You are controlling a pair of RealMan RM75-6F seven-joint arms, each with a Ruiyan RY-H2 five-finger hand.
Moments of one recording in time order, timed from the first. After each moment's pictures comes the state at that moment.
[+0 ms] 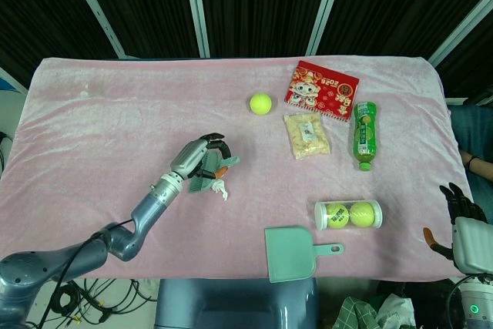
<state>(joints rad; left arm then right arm) -0.92 -1.83 -0.20 -0.96 1.36 0.92 -0.65 0.05 -1.11 0.09 -1.72 -1.32 1.42 -0.08</state>
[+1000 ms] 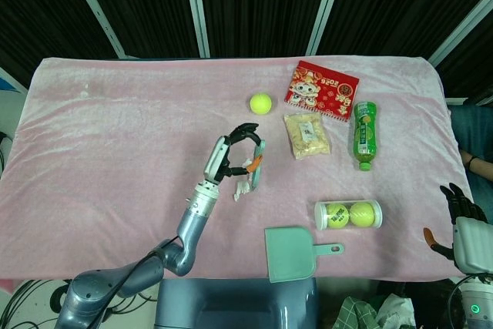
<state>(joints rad) -1.02 -2.22 -0.42 -0.69 1.41 1.29 -1.05 0.05 -1.10 0.10 -1.73 -1.31 1.41 -0.06</state>
